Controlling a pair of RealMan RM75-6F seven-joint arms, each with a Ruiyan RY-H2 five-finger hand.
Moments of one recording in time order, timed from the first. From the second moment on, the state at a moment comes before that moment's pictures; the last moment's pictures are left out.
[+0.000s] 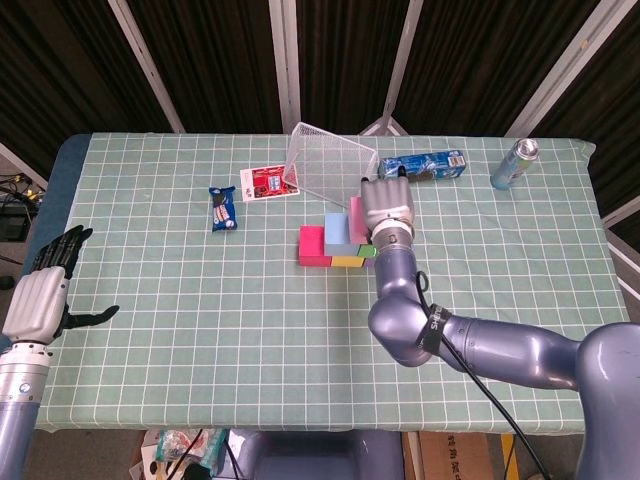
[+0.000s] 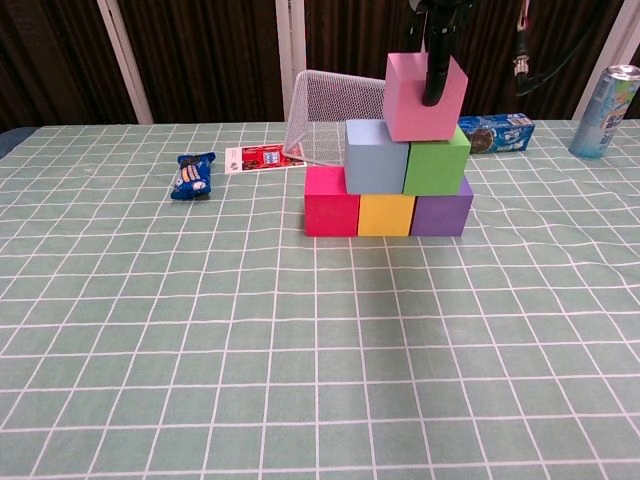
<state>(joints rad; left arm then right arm) -0.32 -0.99 -0.18 -2.13 1.06 1.38 0.24 1.46 -1.31 0.39 -1.58 0.38 1.11 -1.23</state>
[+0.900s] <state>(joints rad) -0.32 -1.00 -0.19 -2.12 1.05 1.38 0.24 1.45 -1.33 0.42 -1.56 0.37 1.14 -1.27</state>
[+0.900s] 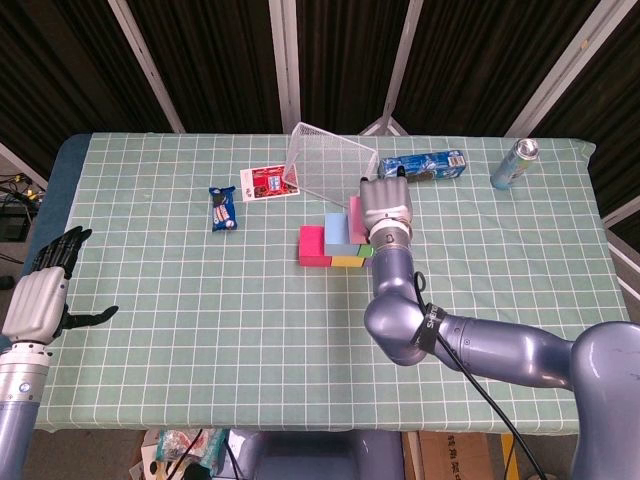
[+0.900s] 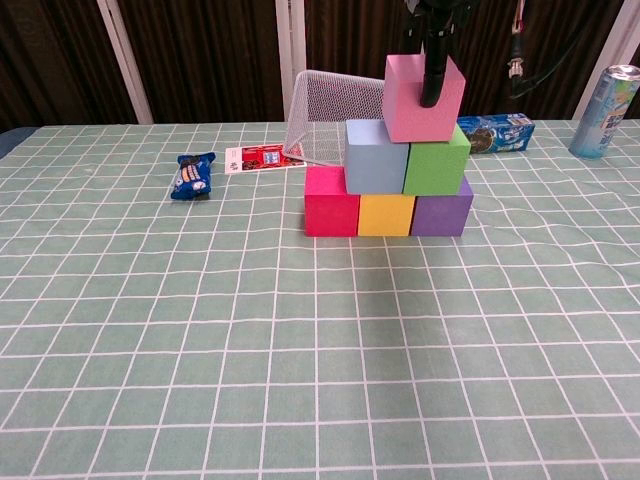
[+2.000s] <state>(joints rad) -0.32 -1.00 -0.19 -2.12 1.05 1.37 0.24 1.43 -1.36 0.45 -1.55 0.34 1.15 -1.28</state>
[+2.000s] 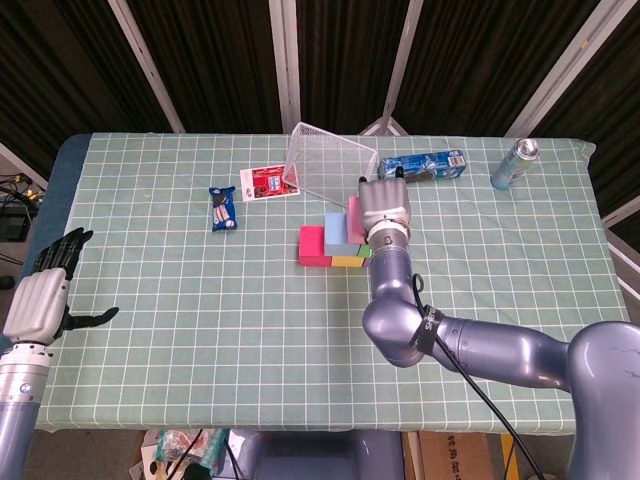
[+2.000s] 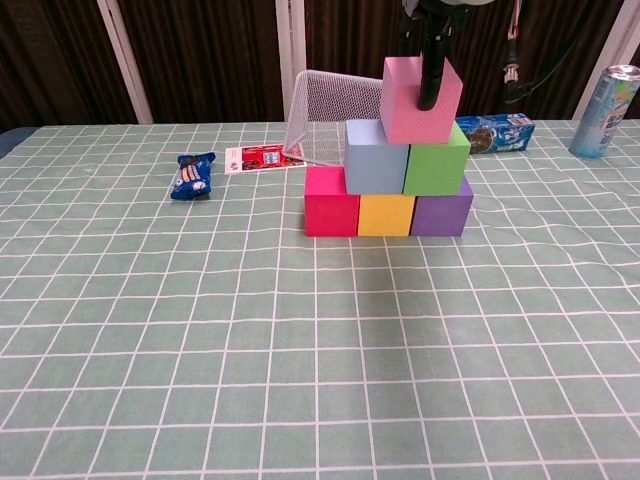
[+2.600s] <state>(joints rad) -0.32 -1.00 -0.19 -2.12 1.04 1.37 0.24 1.42 -1.37 0.45 -1.56 0.33 1.16 -1.30</state>
